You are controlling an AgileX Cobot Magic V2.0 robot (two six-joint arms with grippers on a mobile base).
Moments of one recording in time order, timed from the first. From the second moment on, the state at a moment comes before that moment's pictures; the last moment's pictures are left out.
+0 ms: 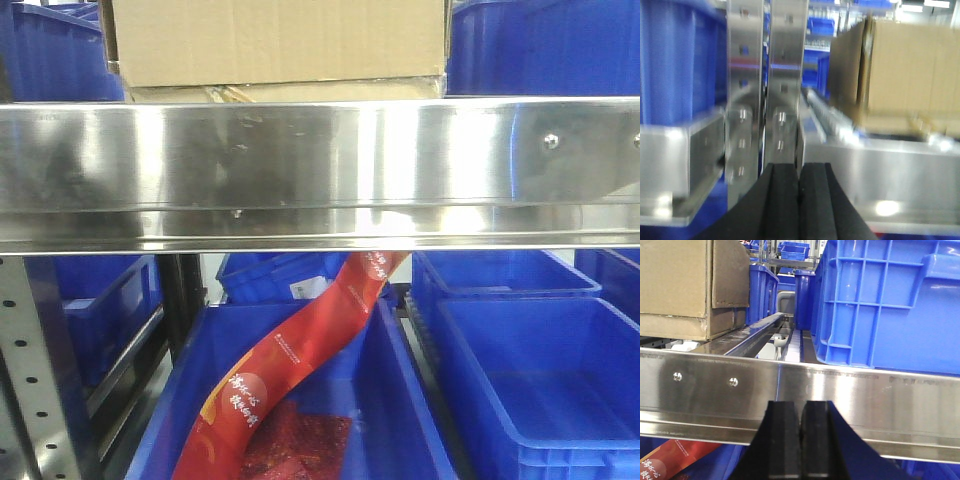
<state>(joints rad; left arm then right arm) 0.01 0.01 -0.03 0.03 0.06 -0.07 -0.07 0.00 0.00 0.03 0.06 -0.06</state>
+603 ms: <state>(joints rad) 0.01 0.01 0.00 0.01 0.06 -0.04 -0.07 0.00 0.00 0.03 0.06 -0.06</state>
